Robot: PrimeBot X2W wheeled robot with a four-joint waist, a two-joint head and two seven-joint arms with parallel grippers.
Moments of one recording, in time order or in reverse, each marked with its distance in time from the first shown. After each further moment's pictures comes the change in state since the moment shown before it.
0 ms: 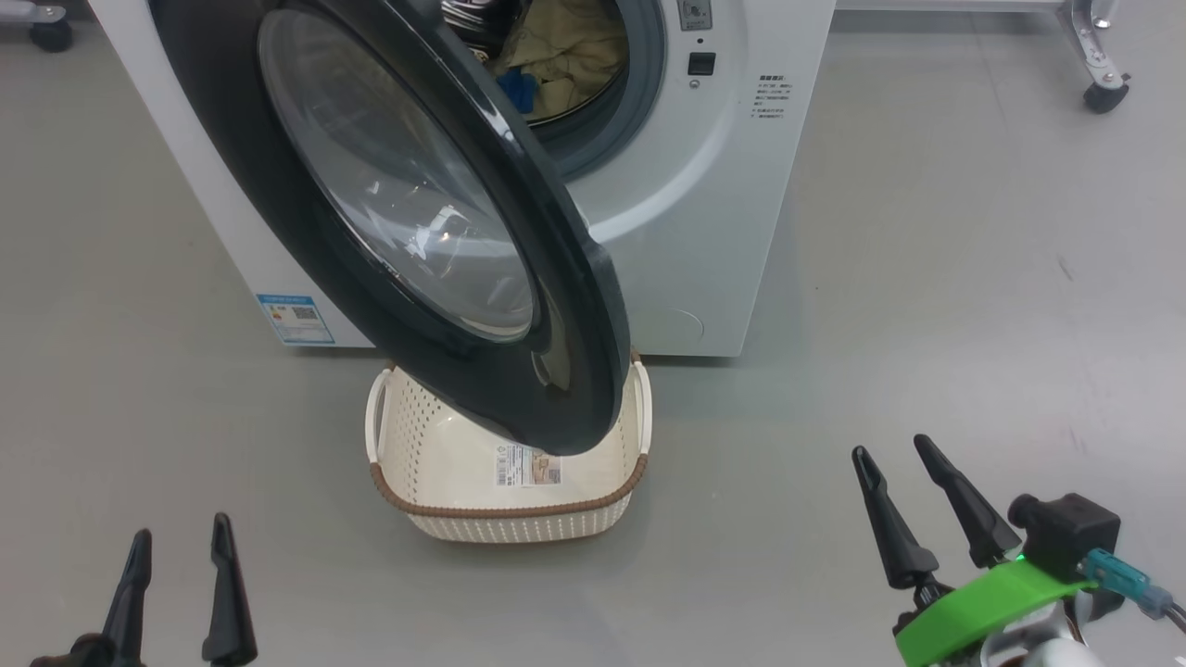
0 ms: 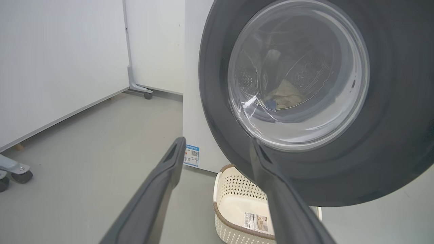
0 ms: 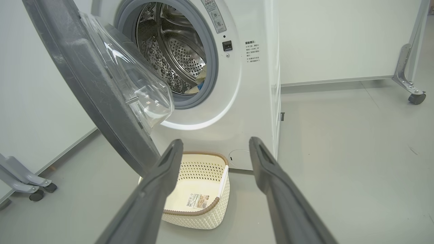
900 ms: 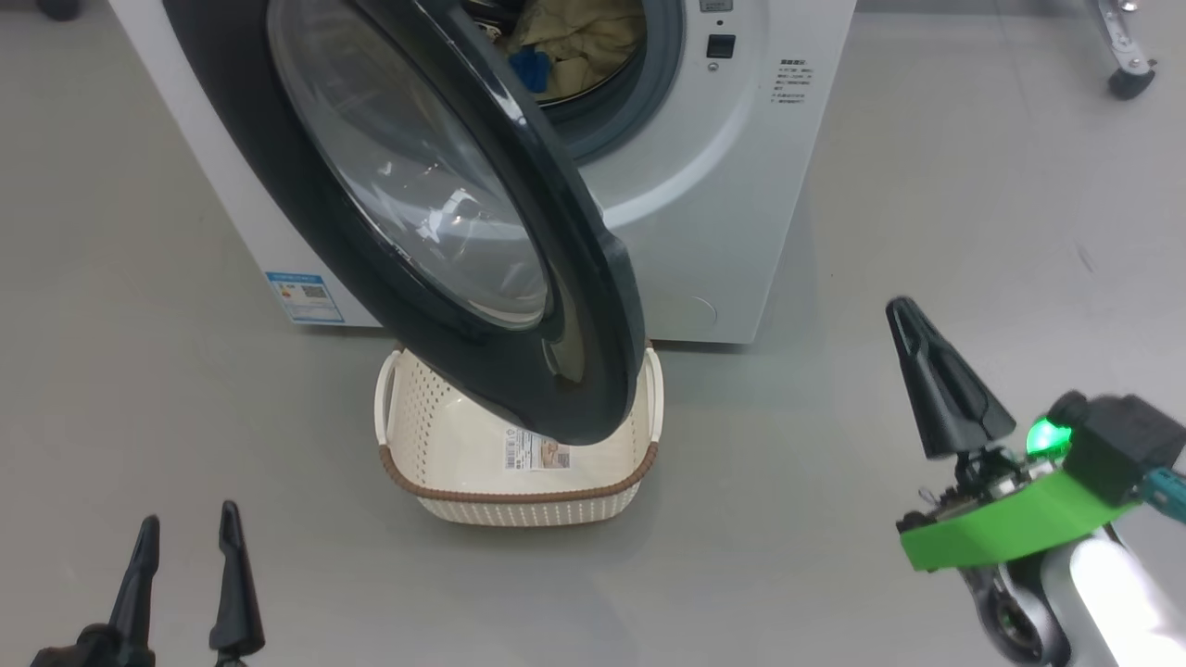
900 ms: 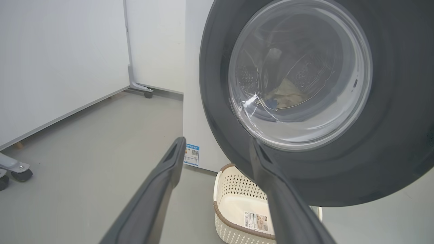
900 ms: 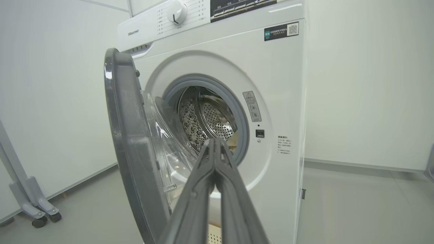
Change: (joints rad) left arm -0.012 -0.025 0.013 -0.004 0.023 -0.025 0.000; right arm -0.104 -0.028 -0.012 -0.219 -0.050 0.000 -0.004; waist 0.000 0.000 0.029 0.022
